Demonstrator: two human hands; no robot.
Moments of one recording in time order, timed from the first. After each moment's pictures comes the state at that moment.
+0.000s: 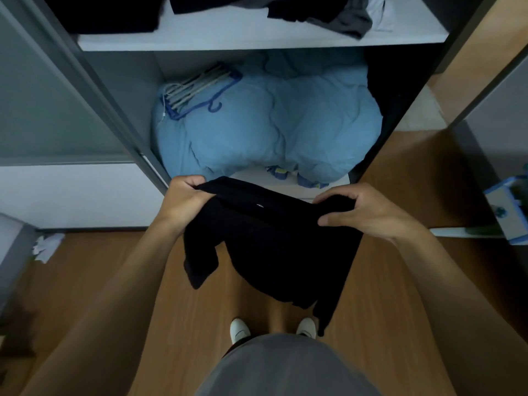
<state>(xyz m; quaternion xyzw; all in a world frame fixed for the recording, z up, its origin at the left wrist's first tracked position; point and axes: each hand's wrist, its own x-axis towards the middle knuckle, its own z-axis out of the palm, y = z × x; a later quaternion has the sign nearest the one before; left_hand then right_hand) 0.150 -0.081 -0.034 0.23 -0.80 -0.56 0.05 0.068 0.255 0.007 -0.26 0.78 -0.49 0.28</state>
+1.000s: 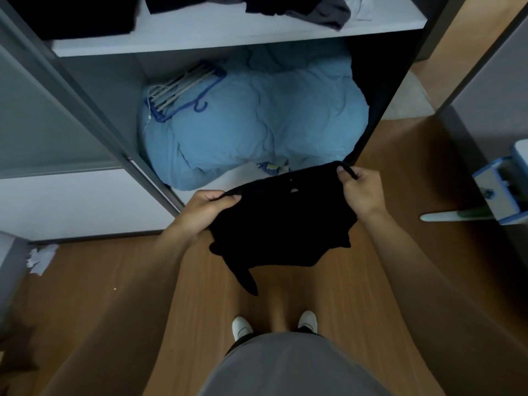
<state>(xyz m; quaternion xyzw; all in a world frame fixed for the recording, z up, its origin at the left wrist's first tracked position) 0.146 -0.041 -0.043 0.22 -0.73 -0.63 -0.12 0.043 0.253 -0.044 0.06 0.81 -0.59 0.06</state>
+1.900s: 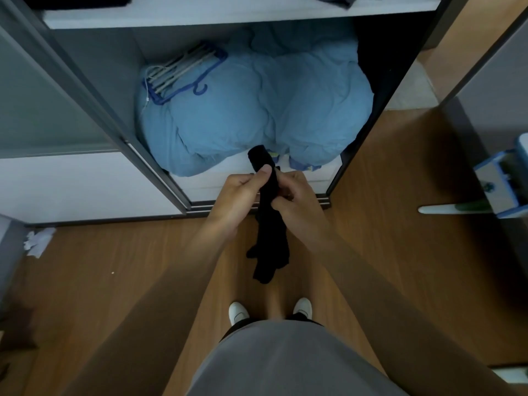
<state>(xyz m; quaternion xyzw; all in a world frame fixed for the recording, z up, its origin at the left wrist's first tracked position) 0.150 0.037 -0.021 0.20 -0.69 -0.69 -0.04 0.130 0.170 -0.024 -0.13 0.79 -0.57 0.17</state>
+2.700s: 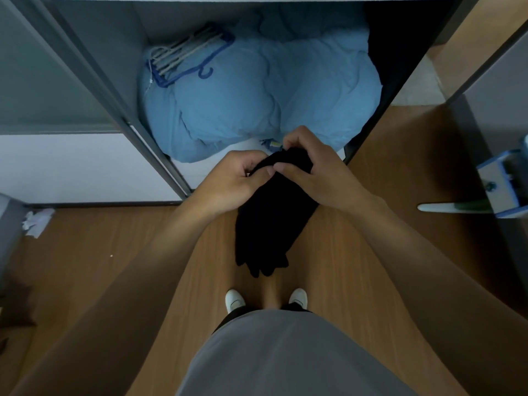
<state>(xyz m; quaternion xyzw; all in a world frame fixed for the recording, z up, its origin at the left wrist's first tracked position) 0.165 0.013 0.006 -0.01 -0.83 -0.56 -0.04 0.098 0.193 0.012 -0.35 0.82 -0.45 0.09</state>
